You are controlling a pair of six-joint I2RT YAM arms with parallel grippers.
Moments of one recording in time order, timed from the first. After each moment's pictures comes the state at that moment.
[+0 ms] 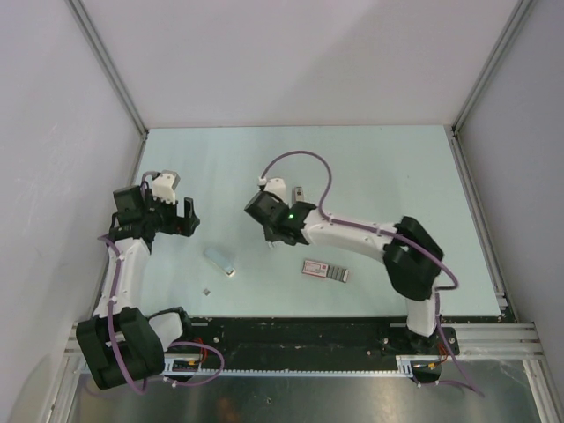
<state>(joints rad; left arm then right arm) 0.28 1.08 0.75 -0.41 0.50 0.33 1.04 1.97 1.55 -0.53 0.42 0.62</state>
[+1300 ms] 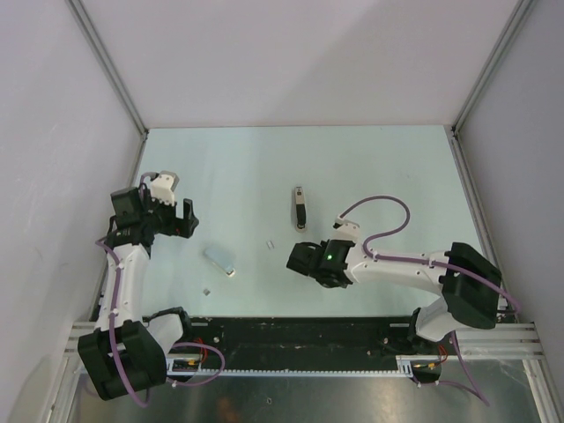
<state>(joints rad) 0.28 1.01 0.75 -0.45 0.49 0.34 1.18 1.53 1.04 -0.94 0.65 1.53</state>
